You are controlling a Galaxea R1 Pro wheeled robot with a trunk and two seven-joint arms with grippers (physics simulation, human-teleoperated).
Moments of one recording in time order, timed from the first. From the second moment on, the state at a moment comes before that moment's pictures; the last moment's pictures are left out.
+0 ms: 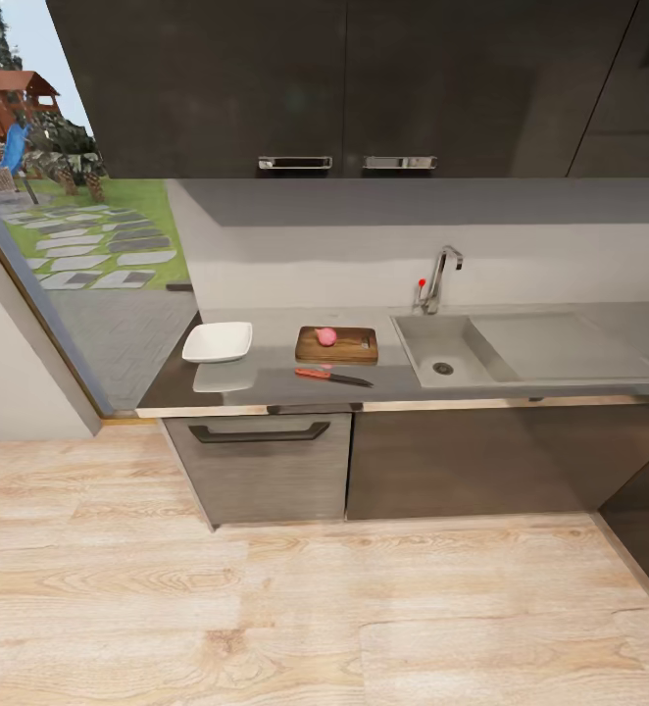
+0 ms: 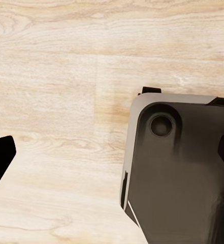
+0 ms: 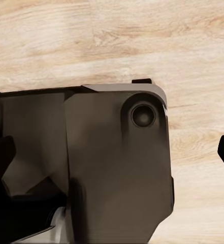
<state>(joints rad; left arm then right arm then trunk) 0.16 0.11 -0.09 -0.67 0.21 -0.02 0.13 -0.03 0.07 -0.31 -0.21 0.22 -0.30 0.07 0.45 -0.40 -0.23</state>
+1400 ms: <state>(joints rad) 0.16 0.11 -0.09 -0.67 0.21 -0.02 0.13 -0.03 0.17 -0.08 -1.09 0.21 -0.14 -0.08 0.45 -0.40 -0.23</state>
